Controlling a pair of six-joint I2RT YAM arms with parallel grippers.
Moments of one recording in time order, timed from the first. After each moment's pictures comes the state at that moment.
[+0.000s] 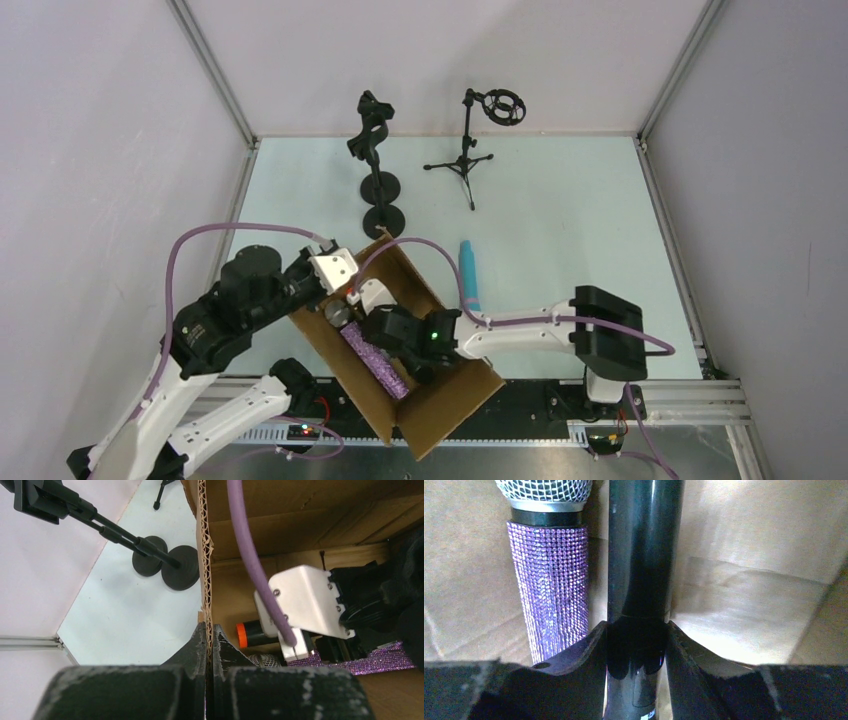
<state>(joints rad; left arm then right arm) -0.71 0.63 1.07 -0.90 0.03 0.50 1.42 1.79 1.24 -0.26 0.43 0.41</state>
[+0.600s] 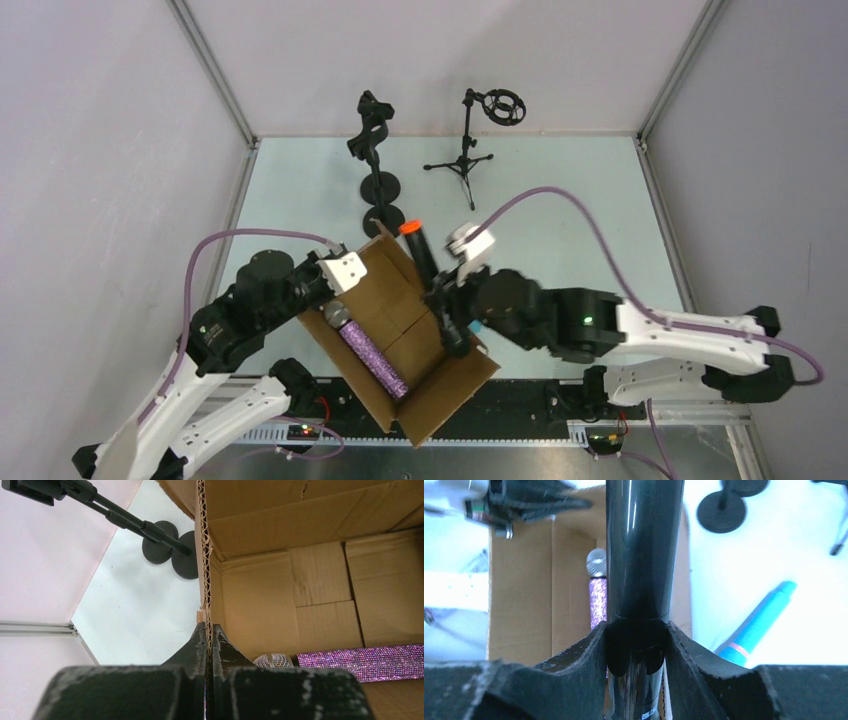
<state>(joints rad) -0.71 0.59 0.94 -0.81 -0.04 0.54 1.46 1.15 1.22 -0.47 0.54 0.42</state>
